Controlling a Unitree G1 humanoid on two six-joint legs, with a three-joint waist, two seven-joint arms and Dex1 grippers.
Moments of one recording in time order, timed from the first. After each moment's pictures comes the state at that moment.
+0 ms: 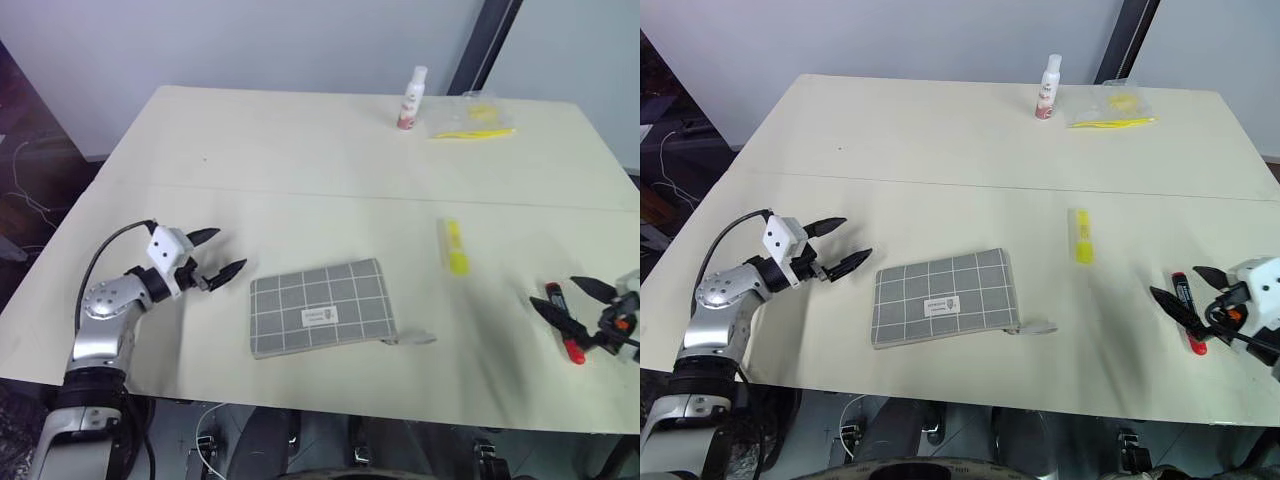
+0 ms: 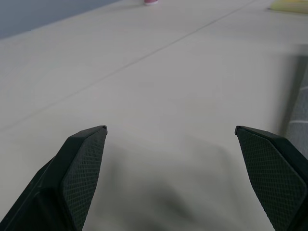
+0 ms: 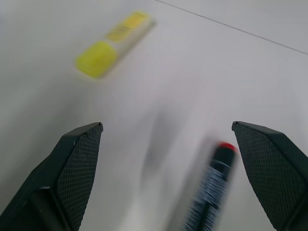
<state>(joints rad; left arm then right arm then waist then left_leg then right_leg) -0.26 0.58 0.12 0.31 -0.32 -0.11 -0.96 0.28 -0.80 -0.66 -0.05 0.45 0.33 0.89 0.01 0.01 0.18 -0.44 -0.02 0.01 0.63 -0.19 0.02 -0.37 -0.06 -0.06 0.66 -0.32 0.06</state>
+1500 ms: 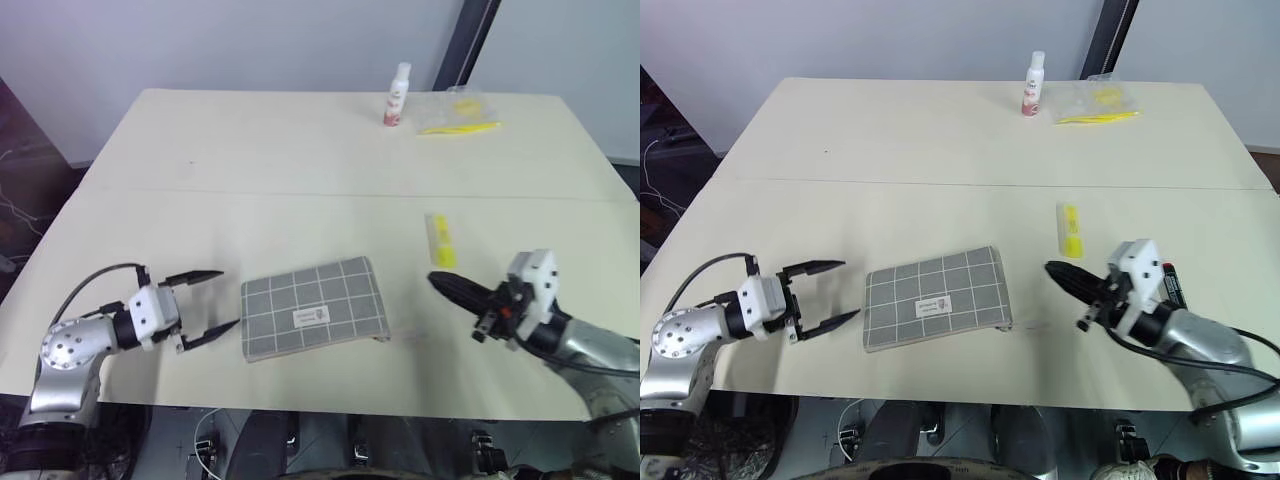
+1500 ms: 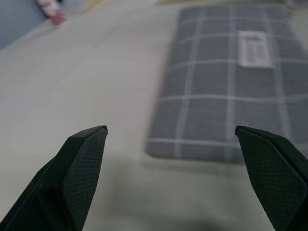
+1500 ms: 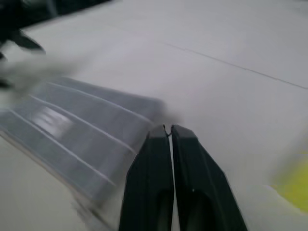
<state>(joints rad) 0.04 0.68 0.14 0.09 -0.32 -0.43 -1.18 0.18 -0.62 -0.27 -0.60 0.65 0.55 0.74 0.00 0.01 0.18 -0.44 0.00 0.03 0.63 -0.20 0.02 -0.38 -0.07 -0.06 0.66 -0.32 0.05</state>
